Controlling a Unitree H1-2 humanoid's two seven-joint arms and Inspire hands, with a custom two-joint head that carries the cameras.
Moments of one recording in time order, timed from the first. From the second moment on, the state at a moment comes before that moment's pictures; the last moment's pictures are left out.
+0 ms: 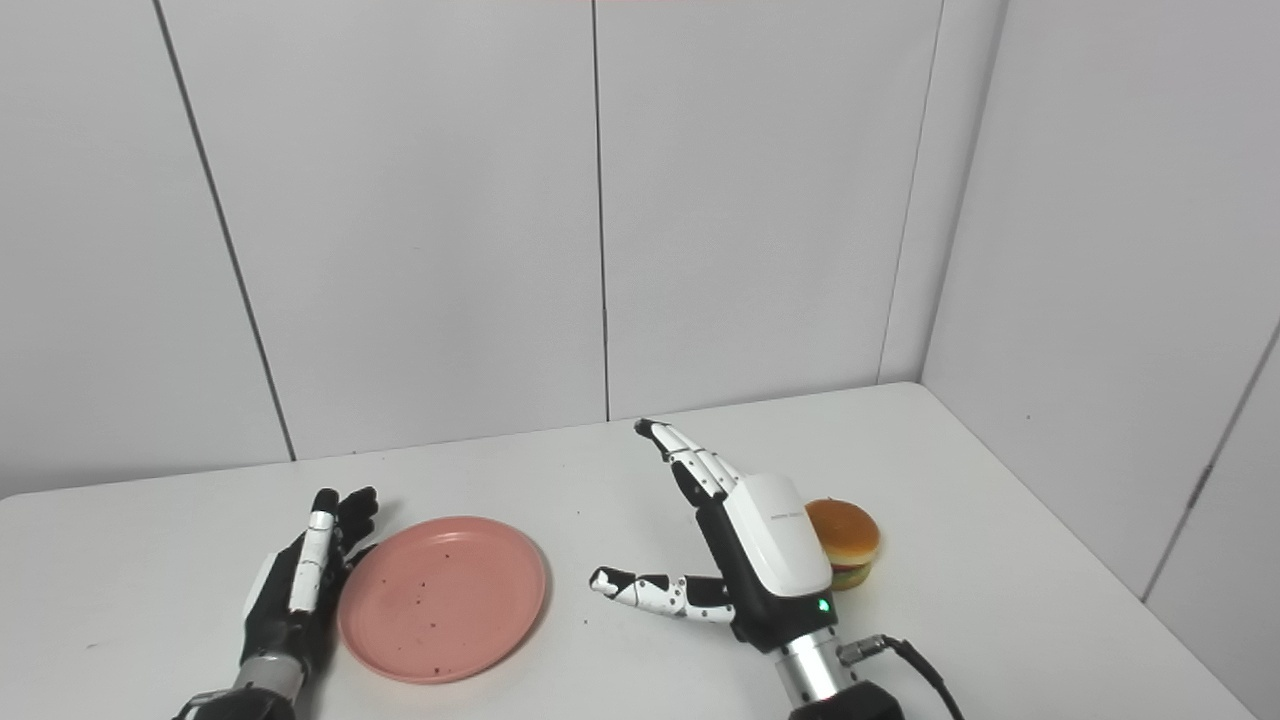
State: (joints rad) left arm -0.58 0.02 0.04 0.67 -0.10 -0.07 -0.03; right arm -0.26 -0.27 0.03 -0.14 -0.90 -0.20 -0.15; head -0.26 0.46
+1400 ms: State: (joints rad) left arm -0.58 0.03 0.03 0.67 -0.10 -0.08 -0.03; right arm -0.38 -0.51 0.07 0.14 -1.04 0.02 0.03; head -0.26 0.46
